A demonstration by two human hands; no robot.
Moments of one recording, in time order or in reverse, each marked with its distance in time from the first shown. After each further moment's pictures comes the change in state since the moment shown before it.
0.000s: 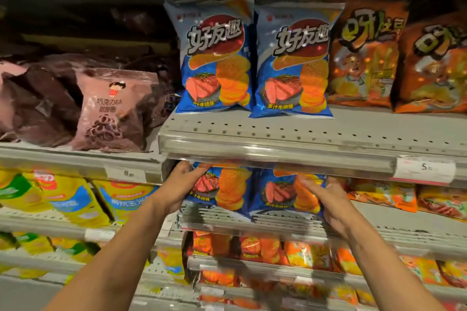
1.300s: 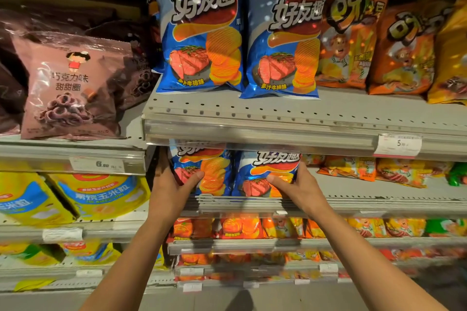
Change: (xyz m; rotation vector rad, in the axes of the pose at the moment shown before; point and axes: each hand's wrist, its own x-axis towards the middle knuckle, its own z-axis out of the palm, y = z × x) left_hand -0.028 -0.049 0.013 0.603 0.307 0.106; right_hand -0.043 -0.002 0.029 -0.727 0.133 -0.023
